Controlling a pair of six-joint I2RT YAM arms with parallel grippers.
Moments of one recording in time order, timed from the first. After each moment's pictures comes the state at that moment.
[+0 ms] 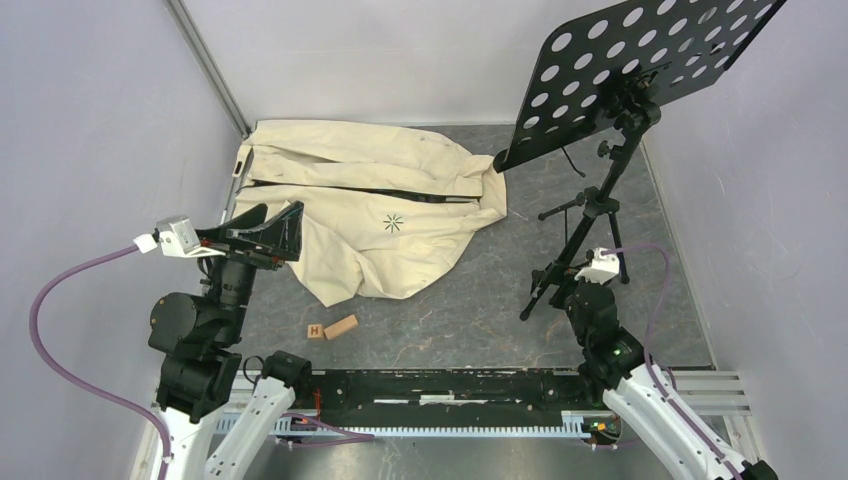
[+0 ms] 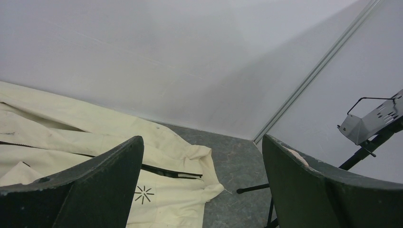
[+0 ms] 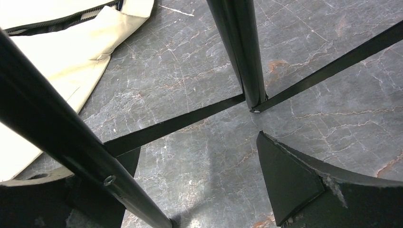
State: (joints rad) left arm -0.32 0.36 0.92 -0.26 -0.13 -0.49; right arm 0.46 0.38 0.12 -0.12 0.39 0.50
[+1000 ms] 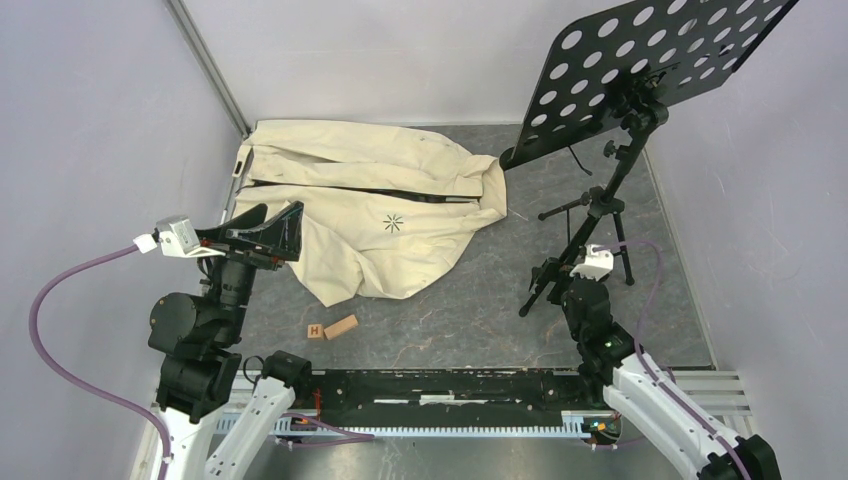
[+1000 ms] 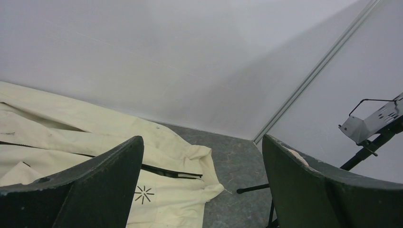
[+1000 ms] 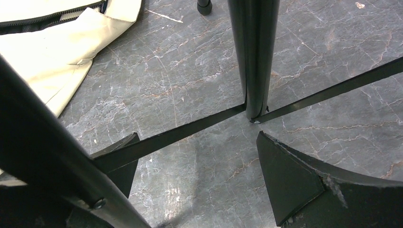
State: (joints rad) left arm -0.32 0.36 0.92 -0.26 -0.13 -0.49; right arm 0.46 0.53 0.09 0.07 0.44 0.43
